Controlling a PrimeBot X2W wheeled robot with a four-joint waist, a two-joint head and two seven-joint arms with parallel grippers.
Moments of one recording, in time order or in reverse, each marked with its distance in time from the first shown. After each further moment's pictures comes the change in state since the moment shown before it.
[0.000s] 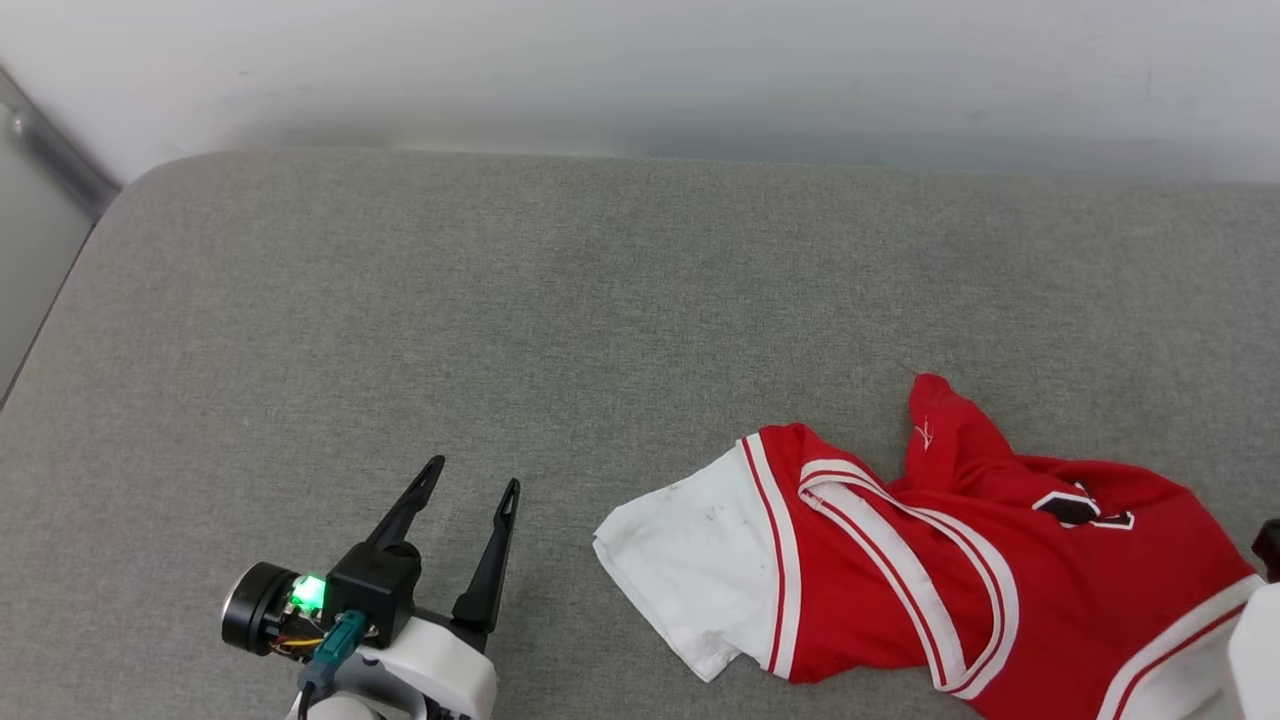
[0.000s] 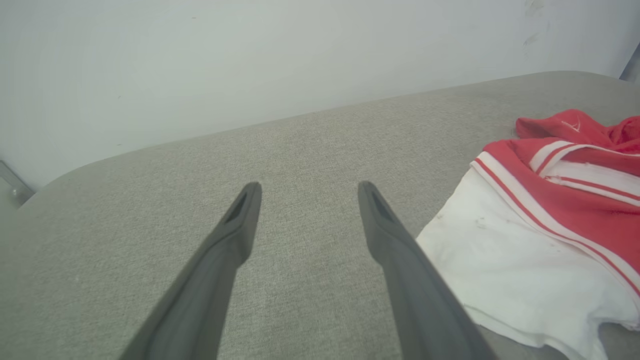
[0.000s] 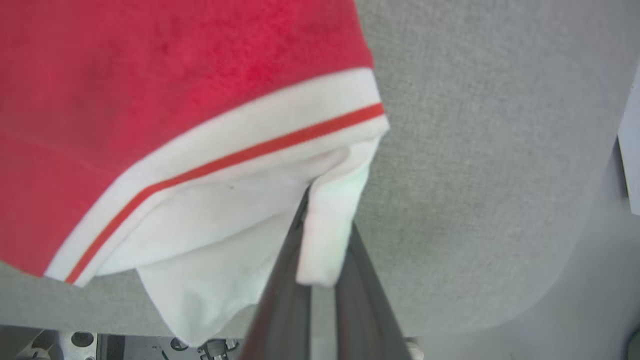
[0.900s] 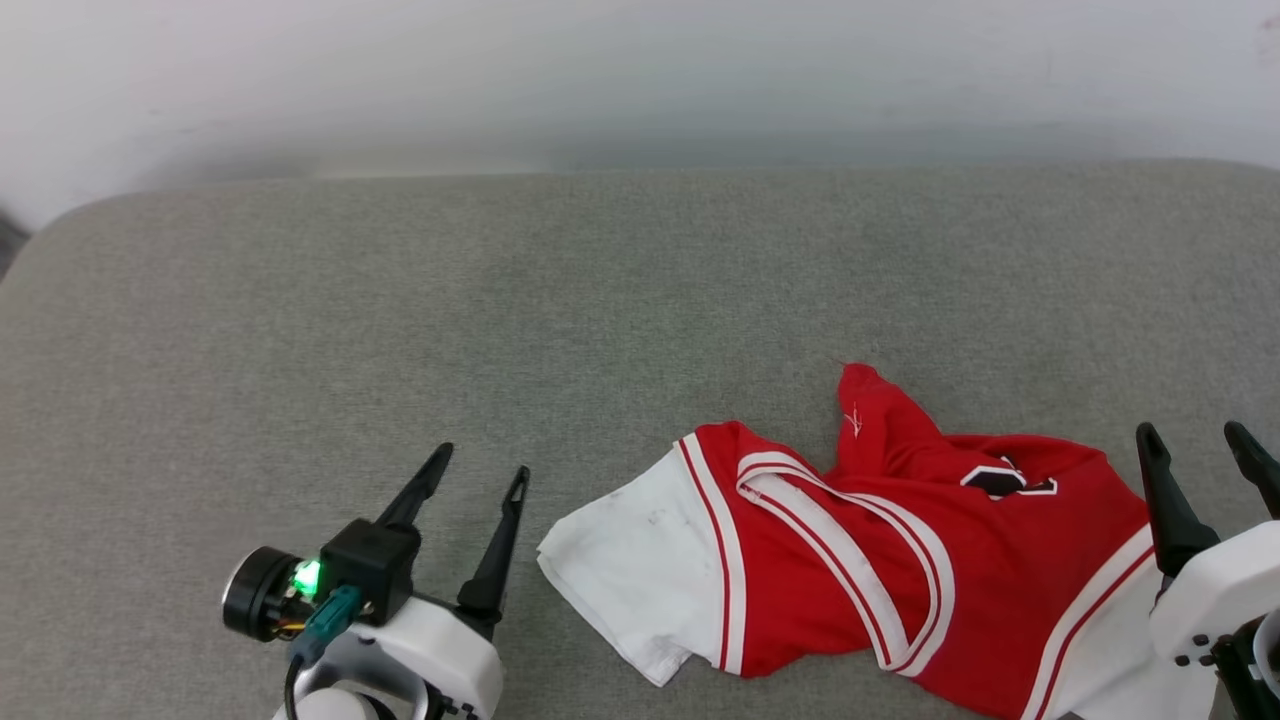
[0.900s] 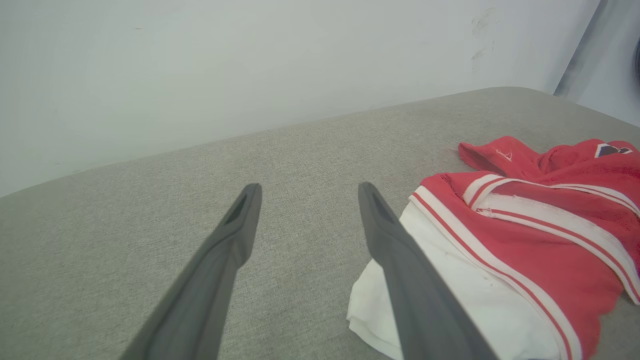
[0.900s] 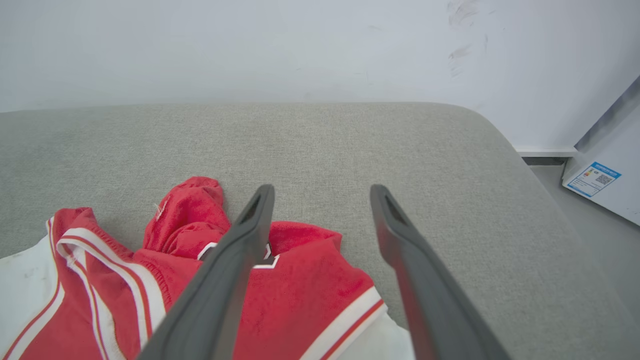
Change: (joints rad) left arm 0.011 0.020 -0.007 -0.094 -0.056 -0.009 0.072; right arm -0.057 0.359 -0.144 -0.235 -0.069 0.000 -0.546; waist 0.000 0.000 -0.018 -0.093
